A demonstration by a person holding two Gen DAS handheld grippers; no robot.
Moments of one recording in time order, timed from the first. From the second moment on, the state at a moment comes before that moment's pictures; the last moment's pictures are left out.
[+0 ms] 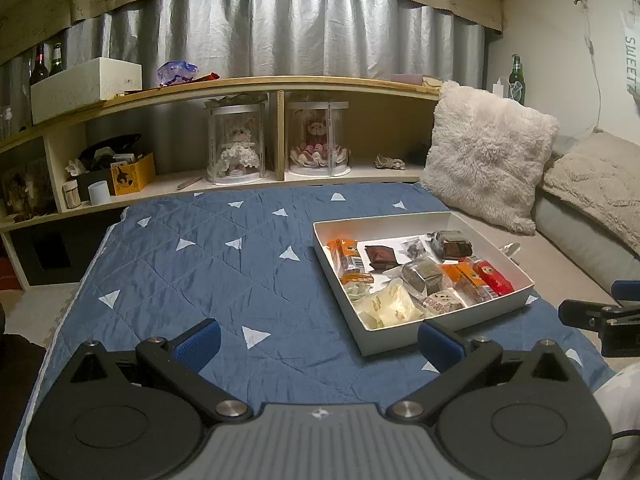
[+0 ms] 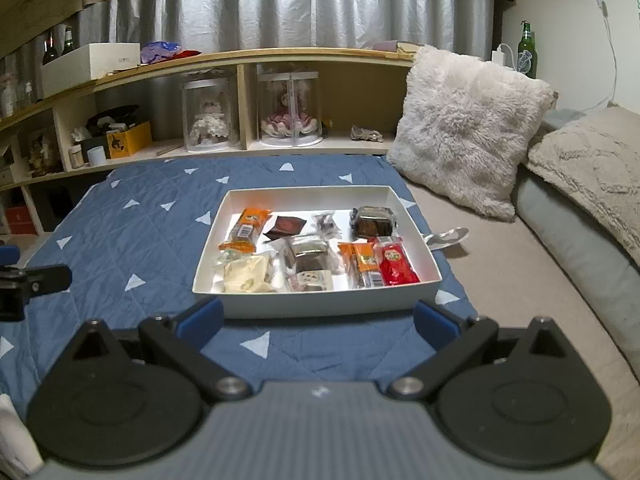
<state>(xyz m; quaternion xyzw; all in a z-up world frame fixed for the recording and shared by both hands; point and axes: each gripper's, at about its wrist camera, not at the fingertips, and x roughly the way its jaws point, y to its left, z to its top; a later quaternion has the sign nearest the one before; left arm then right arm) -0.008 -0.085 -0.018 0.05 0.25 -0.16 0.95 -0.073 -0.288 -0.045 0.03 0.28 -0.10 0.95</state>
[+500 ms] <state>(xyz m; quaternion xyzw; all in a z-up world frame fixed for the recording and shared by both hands) -0.010 -0.085 -0.018 0.05 0.25 -0.16 0.95 -0.073 -0.291 -0.046 0.04 0.28 -0.10 0.95</state>
